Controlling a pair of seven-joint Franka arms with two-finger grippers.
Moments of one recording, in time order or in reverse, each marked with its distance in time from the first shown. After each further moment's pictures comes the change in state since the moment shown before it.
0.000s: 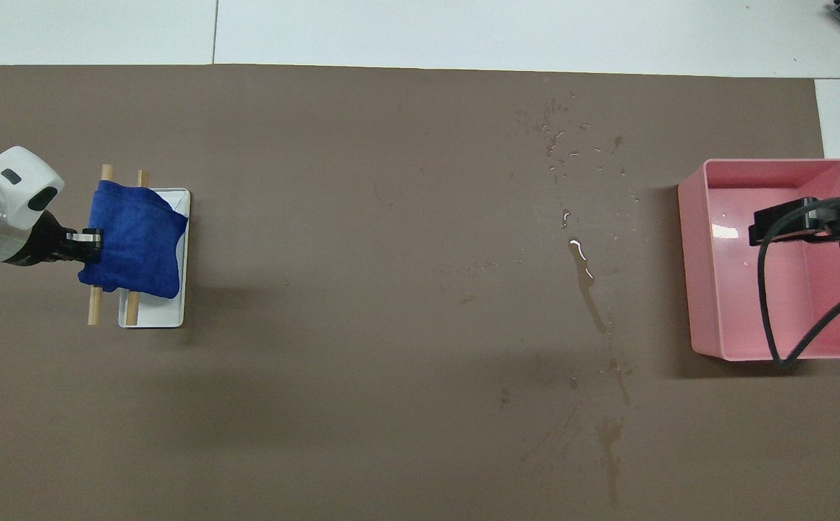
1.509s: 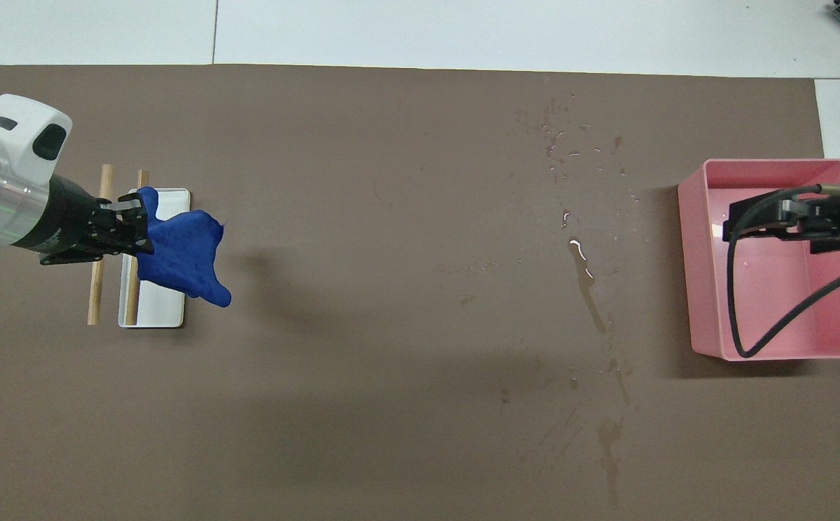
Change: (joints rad) left arm -0.056 -0.056 -0.153 0.236 -0.199 -0.312 -0.586; right arm 0.056 -0.002 0.003 -0.001 0.107 0.022 0.250
